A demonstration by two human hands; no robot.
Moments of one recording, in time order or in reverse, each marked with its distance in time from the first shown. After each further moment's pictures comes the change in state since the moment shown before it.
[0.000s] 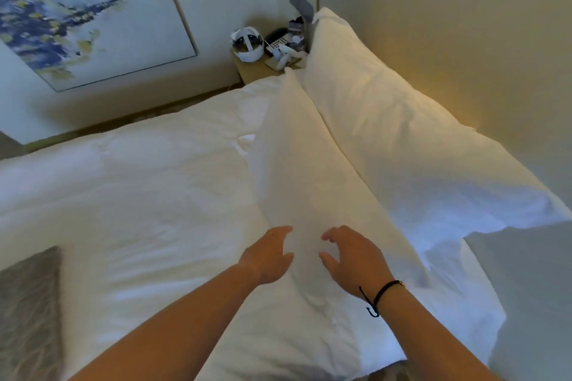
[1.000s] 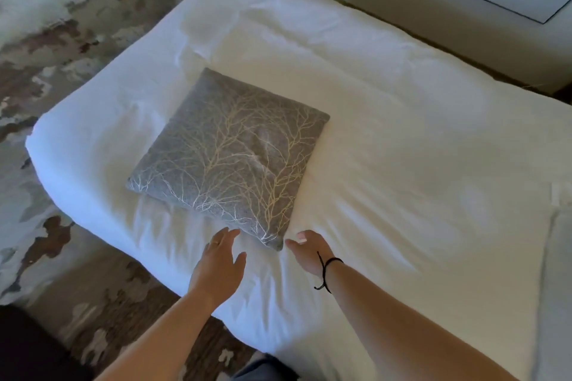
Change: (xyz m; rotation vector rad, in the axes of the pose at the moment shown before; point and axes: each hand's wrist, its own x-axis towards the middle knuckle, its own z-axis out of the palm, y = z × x) left_hand -0.389 -0.511 0.071 -0.652 0.534 -0.957; right_hand 0.004 -0.504 0.446 0.023 -0.946 0.015
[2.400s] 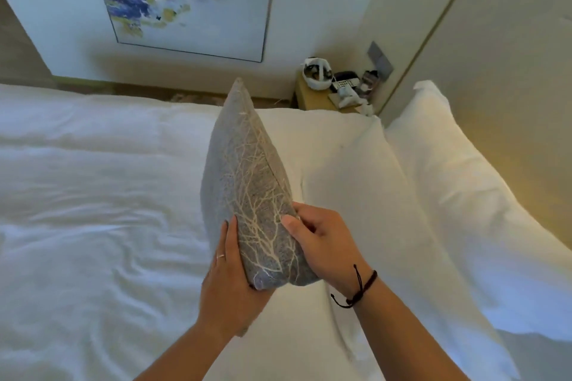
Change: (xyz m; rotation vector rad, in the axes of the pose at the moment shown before) left_hand -0.151 0.376 0.144 -0.168 -0.052 0.821; right_hand -0.326 0.171 -0.303 0.346 0.822 -0.524
